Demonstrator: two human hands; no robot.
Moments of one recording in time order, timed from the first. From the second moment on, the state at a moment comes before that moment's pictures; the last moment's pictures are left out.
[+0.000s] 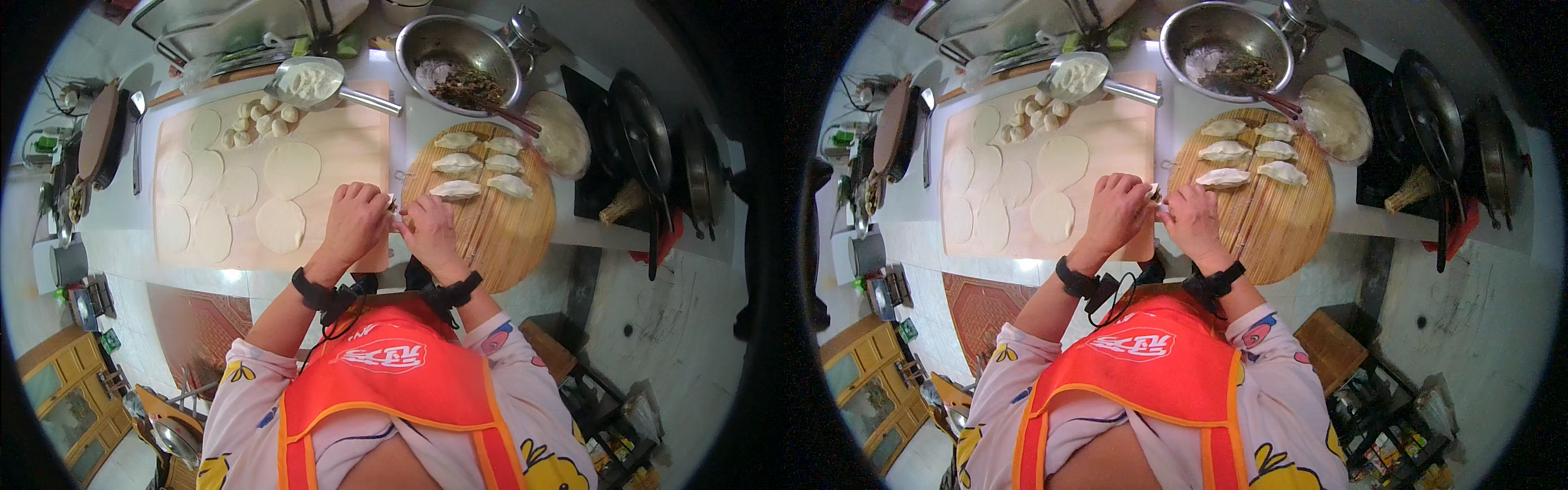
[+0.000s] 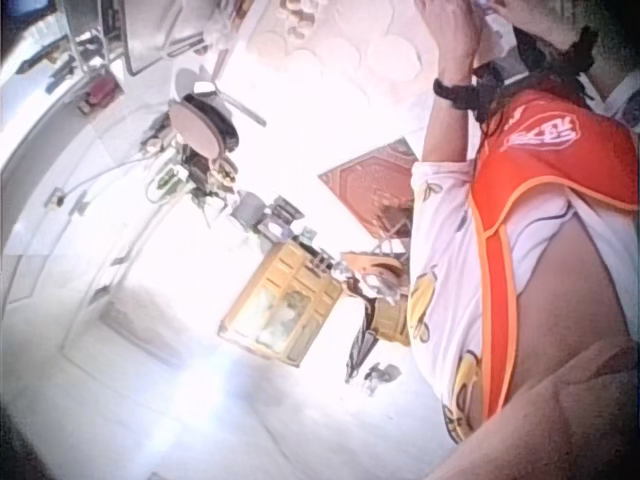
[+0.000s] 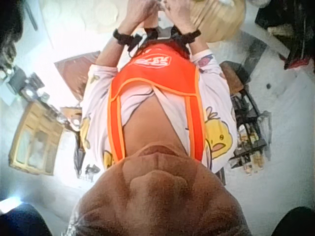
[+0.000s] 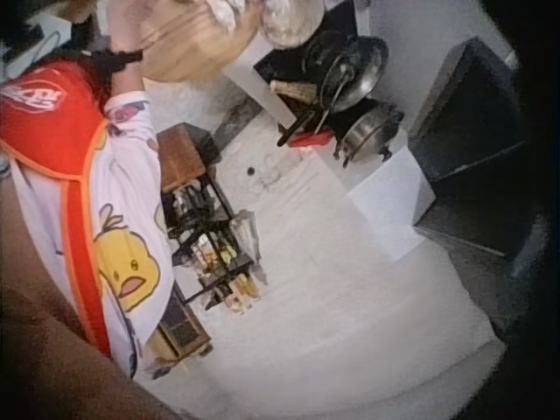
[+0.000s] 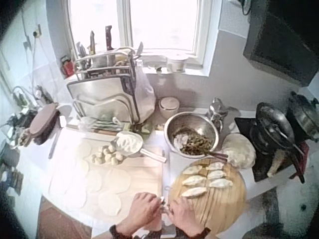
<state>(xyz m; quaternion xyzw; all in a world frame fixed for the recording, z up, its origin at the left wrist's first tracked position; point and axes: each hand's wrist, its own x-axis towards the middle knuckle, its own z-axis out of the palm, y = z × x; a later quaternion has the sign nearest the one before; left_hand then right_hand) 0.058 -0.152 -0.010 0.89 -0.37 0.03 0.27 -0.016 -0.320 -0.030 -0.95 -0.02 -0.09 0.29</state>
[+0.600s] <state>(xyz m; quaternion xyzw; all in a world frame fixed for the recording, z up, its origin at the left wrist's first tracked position) 0.060 -0.150 -0.036 0.83 -0.18 -0.09 0.52 0.018 -0.304 -0.048 -0.84 0.07 -0.14 0.52</state>
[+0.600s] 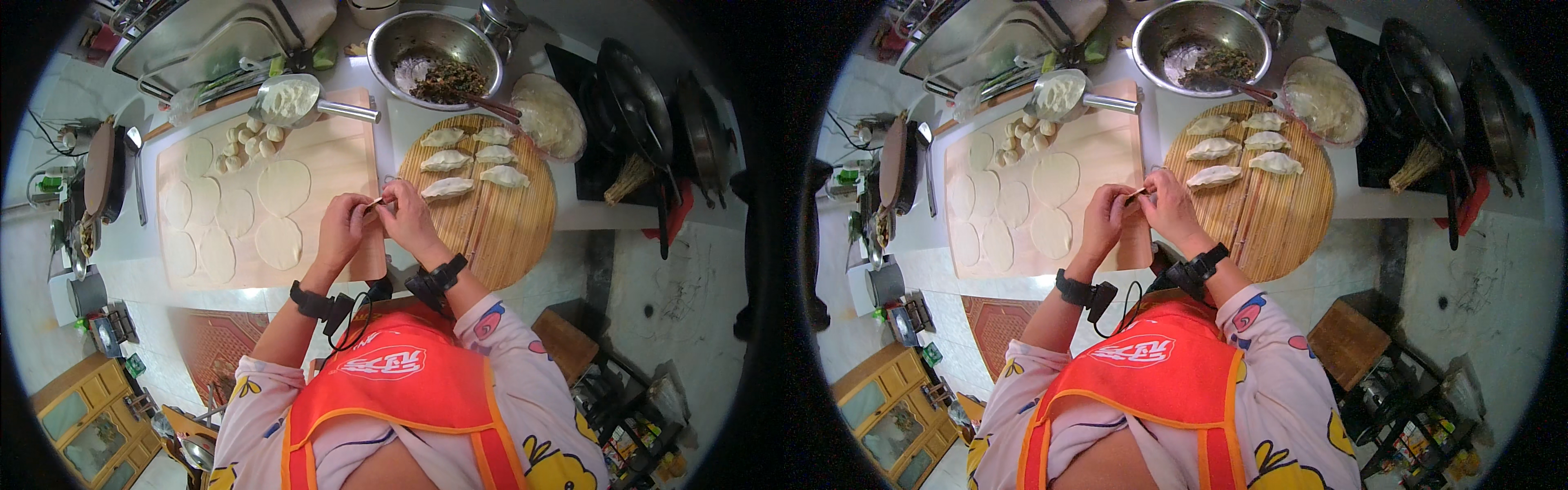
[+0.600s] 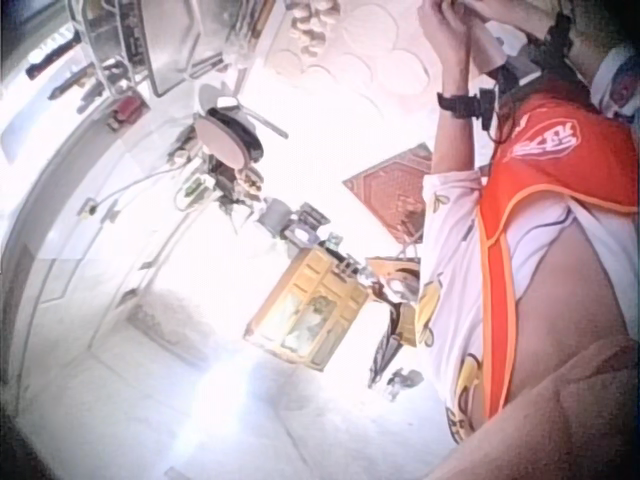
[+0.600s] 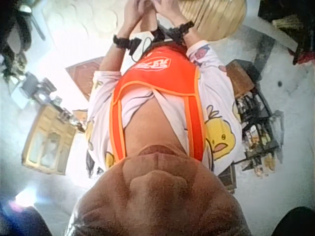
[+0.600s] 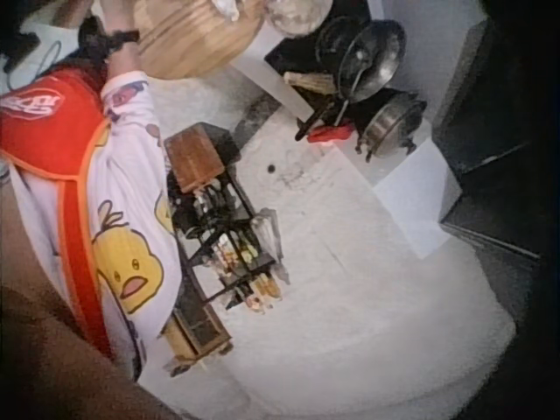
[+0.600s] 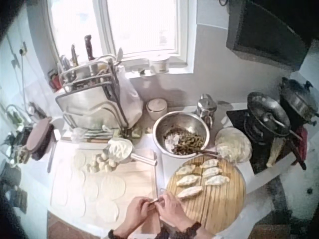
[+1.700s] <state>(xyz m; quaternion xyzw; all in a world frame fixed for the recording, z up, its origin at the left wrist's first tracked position) 0.050 -0.138 -0.040 0.88 -0.39 0.08 0.26 0.011 -0.320 -0.051 -0.87 -0.03 -0.13 0.46</state>
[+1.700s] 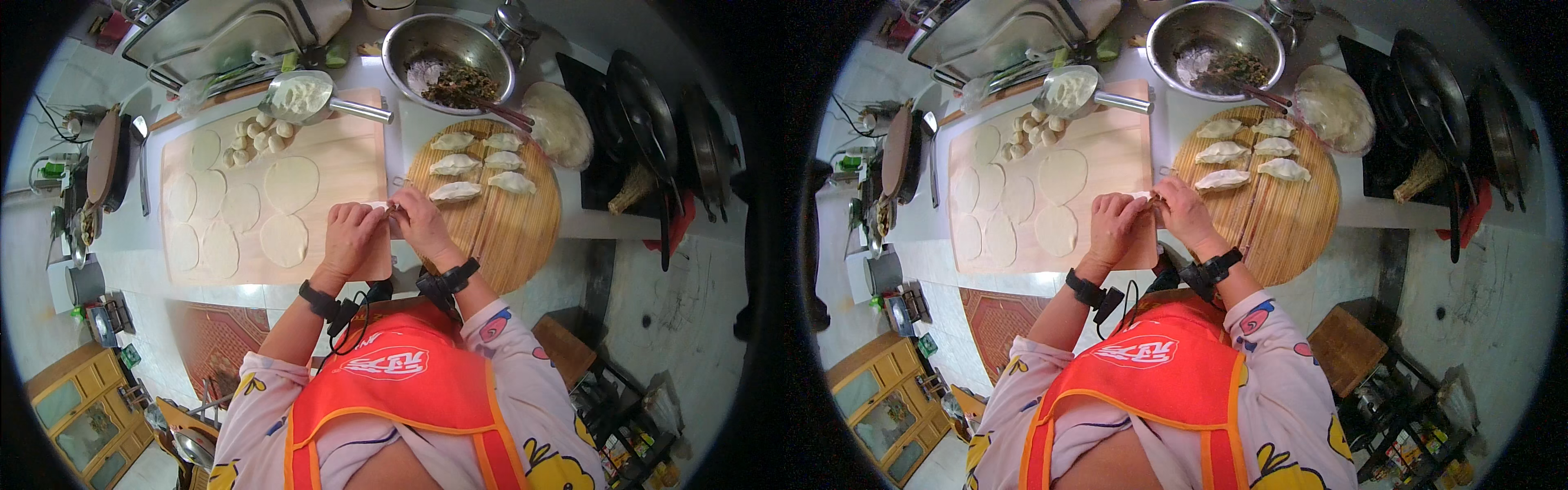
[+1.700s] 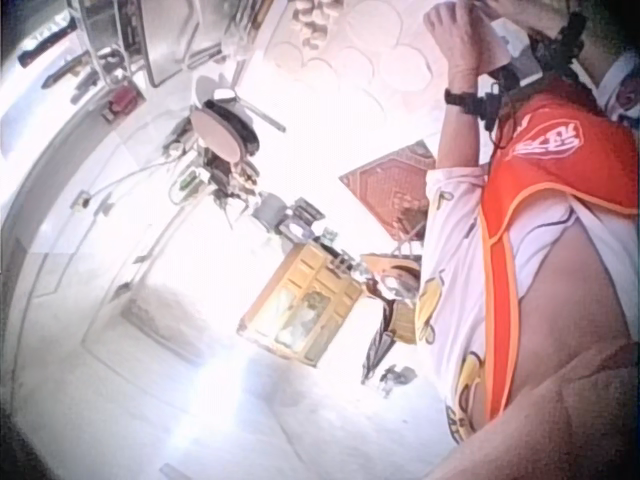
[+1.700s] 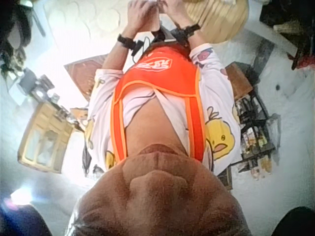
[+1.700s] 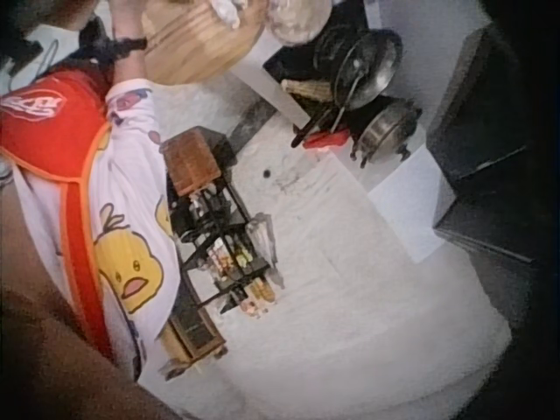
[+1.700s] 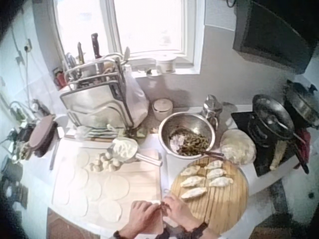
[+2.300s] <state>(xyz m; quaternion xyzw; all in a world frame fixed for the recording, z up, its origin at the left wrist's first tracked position) 0.049 -0.115 -0.053 0.86 -0.44 0.09 0.24 0.013 -0.319 -0.042 -0.89 -0.01 -0.07 0.45</state>
